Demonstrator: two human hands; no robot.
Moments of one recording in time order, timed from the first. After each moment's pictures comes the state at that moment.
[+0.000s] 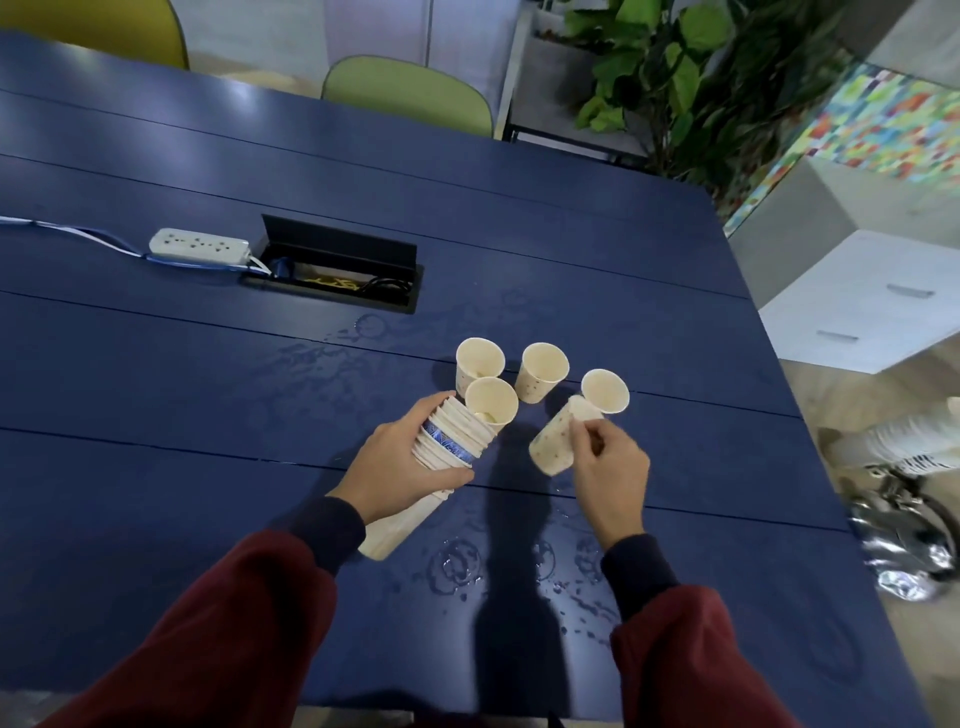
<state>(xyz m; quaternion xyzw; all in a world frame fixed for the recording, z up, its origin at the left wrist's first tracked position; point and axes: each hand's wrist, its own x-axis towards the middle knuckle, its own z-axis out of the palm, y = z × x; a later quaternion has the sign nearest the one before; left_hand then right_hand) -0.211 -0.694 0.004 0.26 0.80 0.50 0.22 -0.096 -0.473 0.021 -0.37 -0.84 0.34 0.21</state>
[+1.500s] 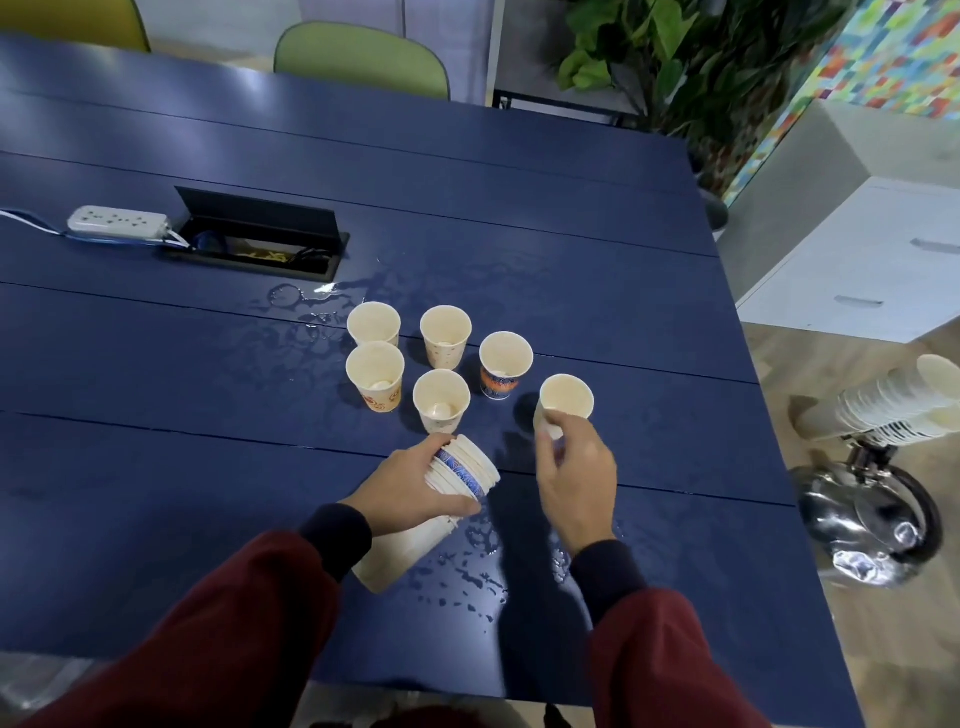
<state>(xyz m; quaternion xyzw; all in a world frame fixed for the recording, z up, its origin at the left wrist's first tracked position) -0.112 -0.550 -0.022 0.21 0.81 0.40 0.37 -0.014 -0.359 -0.019 -0.27 -0.88 0.32 0.23</state>
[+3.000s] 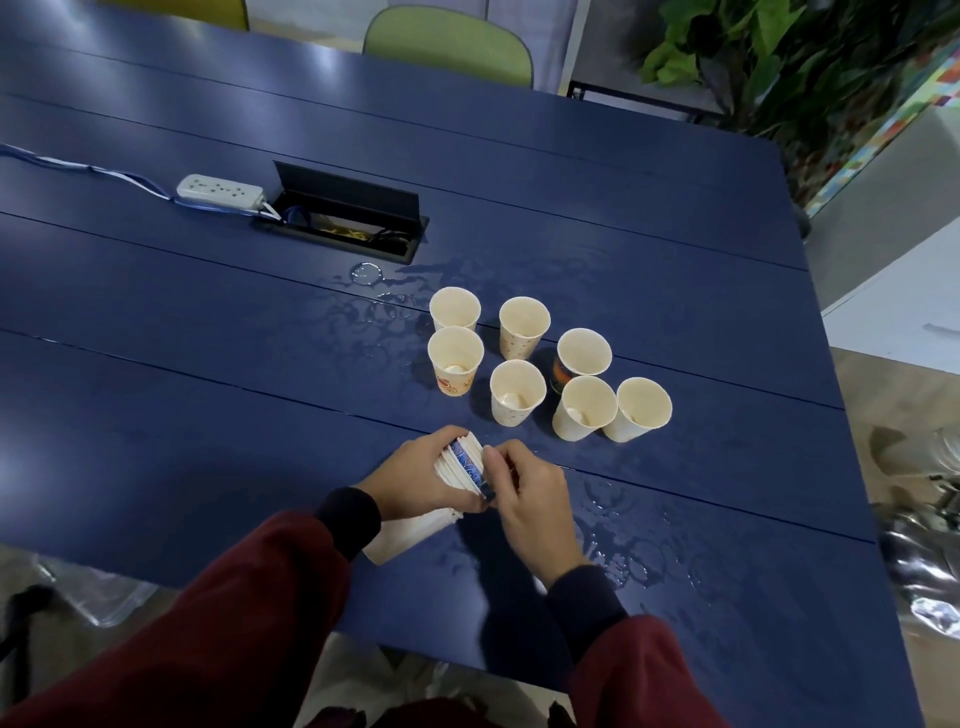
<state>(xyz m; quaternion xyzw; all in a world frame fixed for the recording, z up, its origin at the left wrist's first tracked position) -0.121 -0.617 -0.020 0.19 0.81 0.42 0.36 -0.028 -0.465 -0.025 -0.14 -0.86 0.47 0.08</state>
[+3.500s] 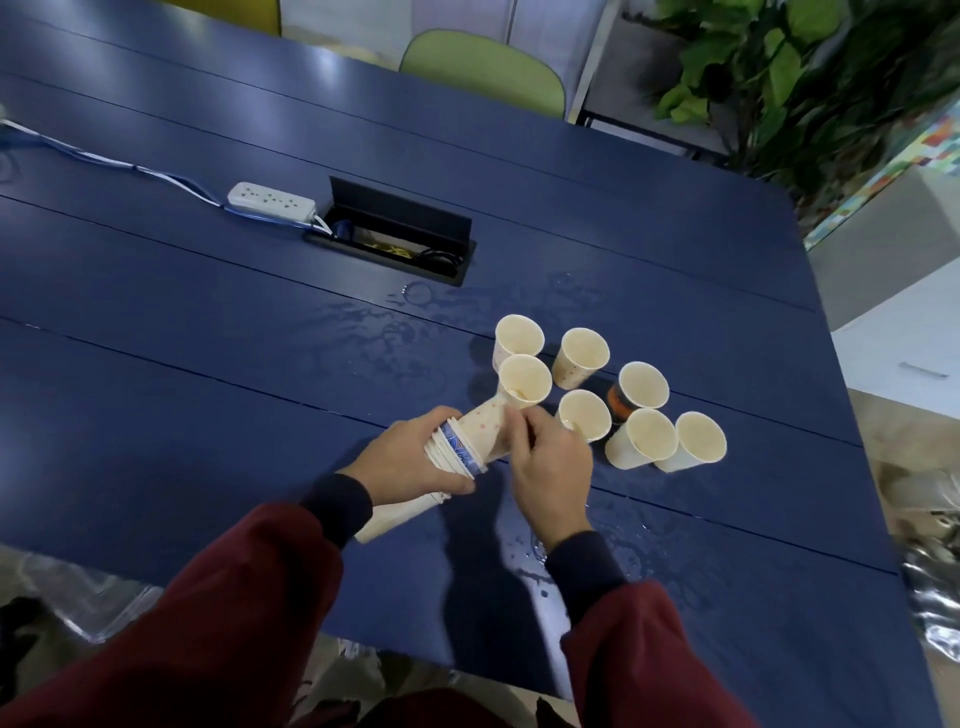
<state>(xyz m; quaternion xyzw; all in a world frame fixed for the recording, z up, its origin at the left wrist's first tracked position) -0.180 -0.710 0.006 0.19 0.83 0.43 0.31 -0.107 -0.540 0.019 -0.18 -0.91 0.33 0.18</state>
